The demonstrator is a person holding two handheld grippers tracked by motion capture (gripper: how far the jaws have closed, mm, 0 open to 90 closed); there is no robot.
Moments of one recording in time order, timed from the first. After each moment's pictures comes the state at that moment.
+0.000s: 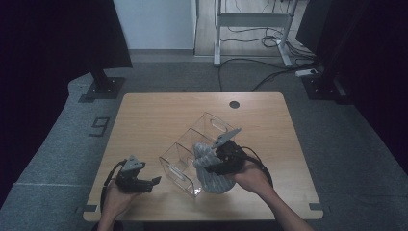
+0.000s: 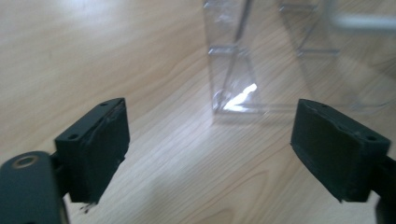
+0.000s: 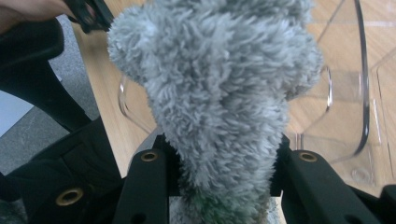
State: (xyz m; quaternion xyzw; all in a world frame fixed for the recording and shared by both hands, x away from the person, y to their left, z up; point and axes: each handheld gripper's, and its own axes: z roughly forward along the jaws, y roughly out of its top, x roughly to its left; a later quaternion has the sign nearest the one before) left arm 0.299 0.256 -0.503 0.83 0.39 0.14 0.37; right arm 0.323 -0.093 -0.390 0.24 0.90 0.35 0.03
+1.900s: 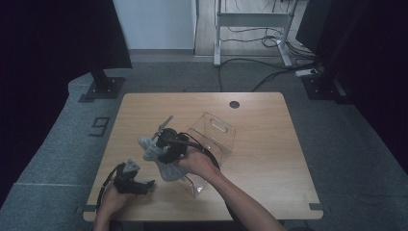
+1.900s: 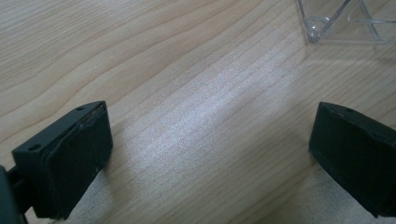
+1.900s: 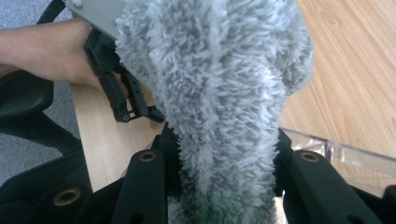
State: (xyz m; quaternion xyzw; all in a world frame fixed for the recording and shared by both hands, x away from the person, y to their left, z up) left arm 0.315 0.278 -0.549 0.84 0.41 0.15 0.32; right arm 0.357 0.058 -0.378 0.18 0.94 0.30 0.04
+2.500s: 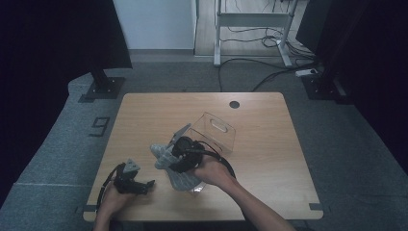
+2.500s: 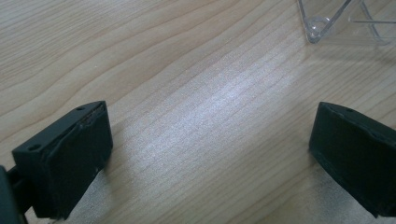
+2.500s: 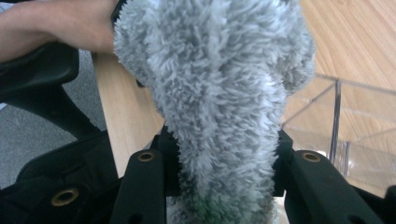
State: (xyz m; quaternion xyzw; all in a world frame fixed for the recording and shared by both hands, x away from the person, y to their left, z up) left arm 0.314 0.278 -0.549 0.84 0.41 0.15 0.32; right arm 0.330 0.013 -0.380 0.18 0.93 0.32 0.03
